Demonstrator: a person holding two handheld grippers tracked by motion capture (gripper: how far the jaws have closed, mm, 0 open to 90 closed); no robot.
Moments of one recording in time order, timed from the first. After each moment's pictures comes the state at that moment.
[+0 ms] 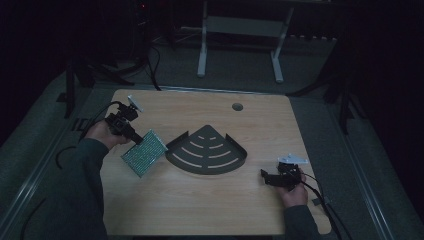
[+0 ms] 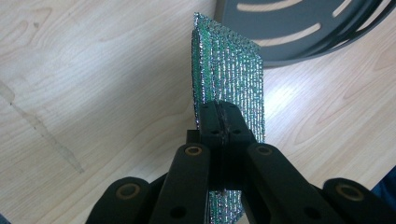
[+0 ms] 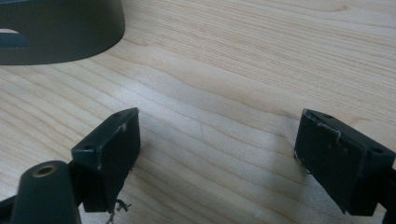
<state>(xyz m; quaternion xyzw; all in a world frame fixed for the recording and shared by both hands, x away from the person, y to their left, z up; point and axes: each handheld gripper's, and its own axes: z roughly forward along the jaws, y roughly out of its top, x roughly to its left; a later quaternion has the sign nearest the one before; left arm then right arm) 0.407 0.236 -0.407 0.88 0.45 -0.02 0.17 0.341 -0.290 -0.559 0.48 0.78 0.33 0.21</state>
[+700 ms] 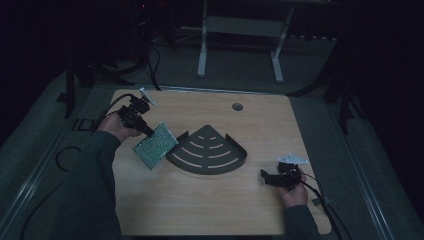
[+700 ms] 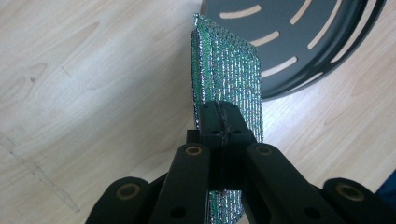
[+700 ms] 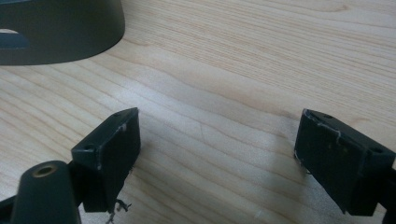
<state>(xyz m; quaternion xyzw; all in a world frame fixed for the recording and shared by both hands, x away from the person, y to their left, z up) 0.423 0.204 -0.392 0.89 0.43 0.00 0.18 0.341 -0.290 -0.559 0.48 0.78 0.33 0.21</state>
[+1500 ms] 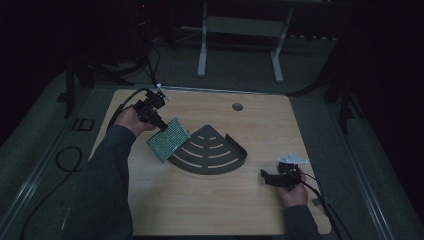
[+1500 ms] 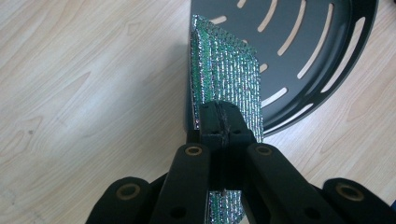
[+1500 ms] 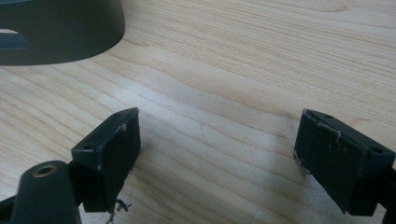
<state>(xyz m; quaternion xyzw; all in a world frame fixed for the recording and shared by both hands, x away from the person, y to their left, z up) 0.440 0.165 -0.387 0.90 0.39 0.02 0.19 0.341 -0.290 -0.559 0.48 0.78 0.33 0.21</state>
